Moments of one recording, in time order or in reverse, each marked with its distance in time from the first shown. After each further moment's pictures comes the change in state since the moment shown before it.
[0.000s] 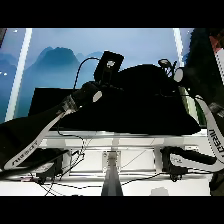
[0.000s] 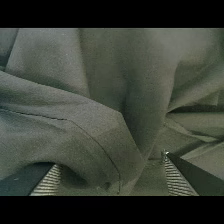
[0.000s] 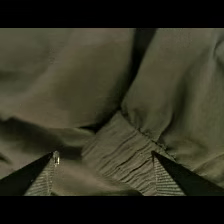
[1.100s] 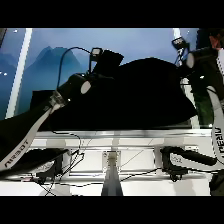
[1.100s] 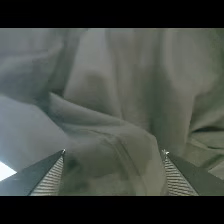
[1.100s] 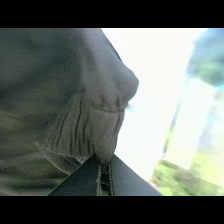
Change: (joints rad) left arm 0.157 0.083 0.006 0.008 -0.001 -0.003; right arm -0.098 0.045 0.287 -0.352 0.118 -0.128
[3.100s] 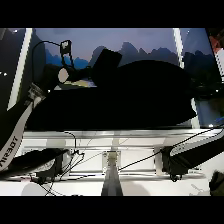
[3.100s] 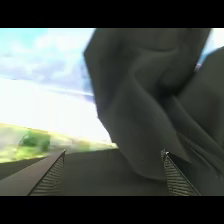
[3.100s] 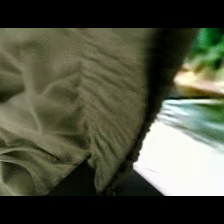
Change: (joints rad) left arm 0.236 0.036 0.000 0.019 -0.191 -0.137; right arm -0.701 -0.546 0.035 0.991 0.192 -0.459
